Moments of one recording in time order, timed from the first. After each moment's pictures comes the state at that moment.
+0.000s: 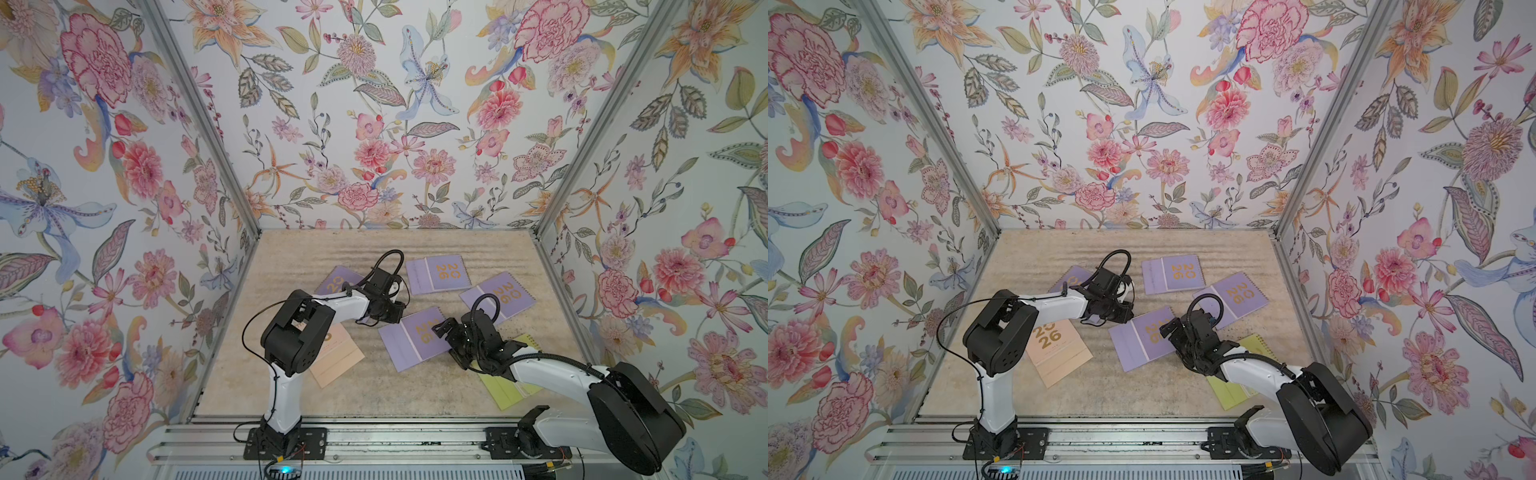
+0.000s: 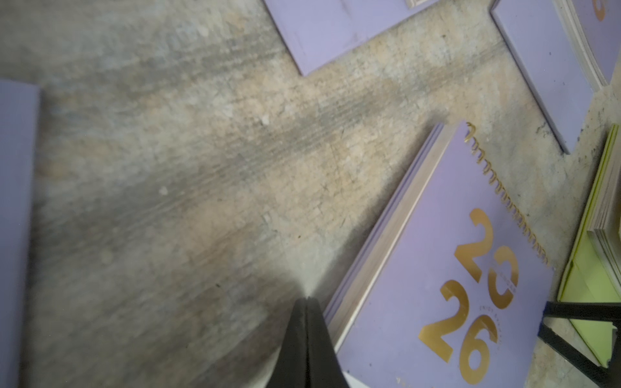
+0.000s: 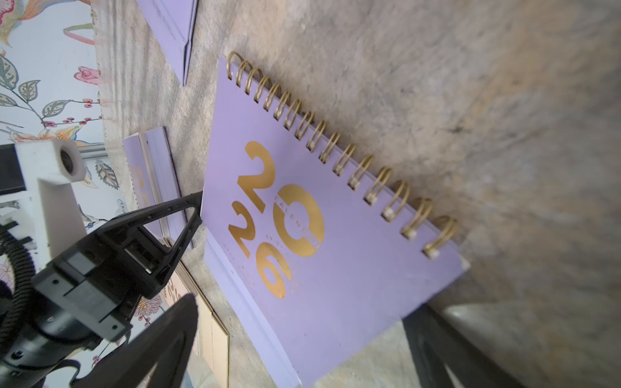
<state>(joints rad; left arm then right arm) -0.61 1.98 1.18 -0.23 0.31 -0.31 0.60 1.30 0.46 0.02 -0.10 1.31</state>
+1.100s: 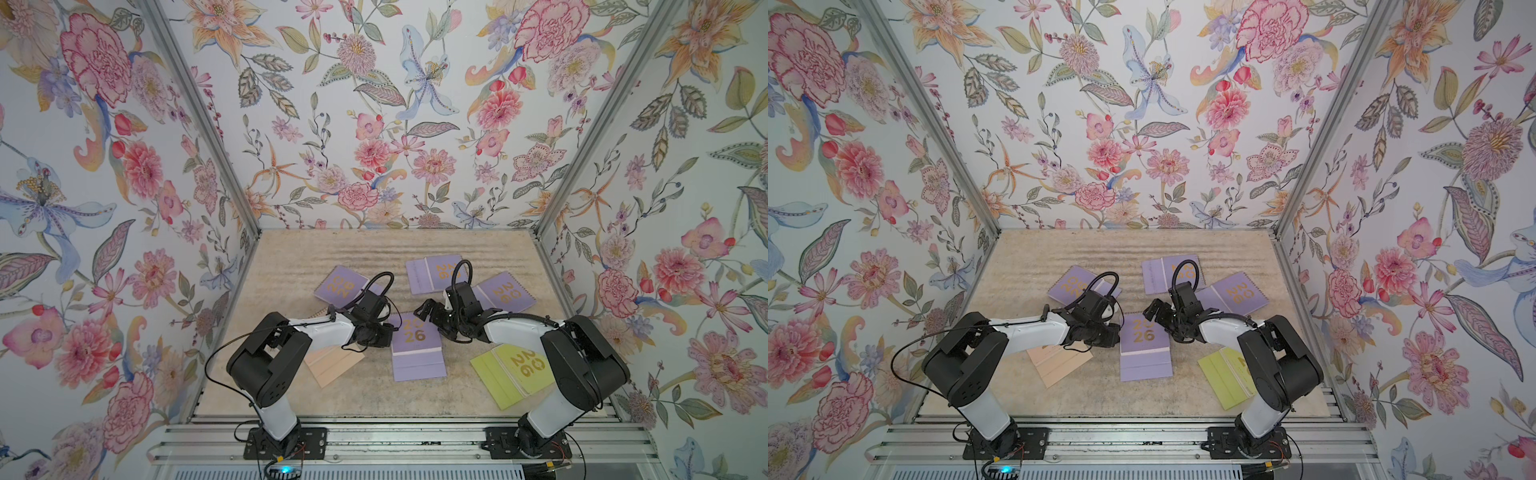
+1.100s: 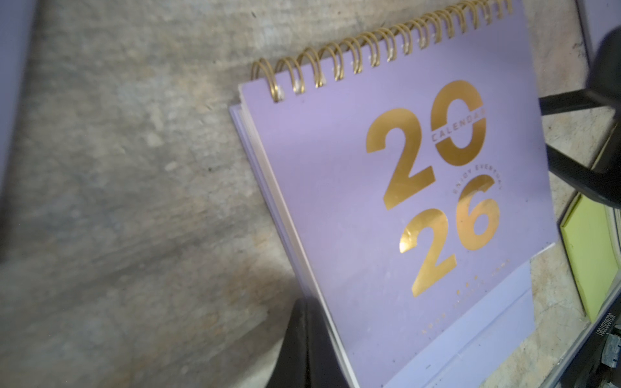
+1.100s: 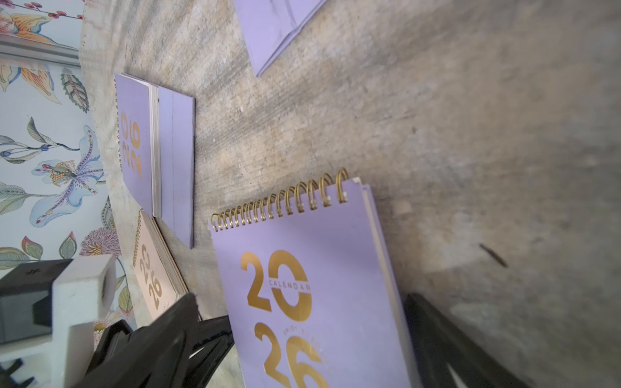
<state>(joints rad) -0.67 1.72 0.87 -0.23 0.25 -0.49 0.54 1.65 0.79 -0.01 -0.27 0.96</state>
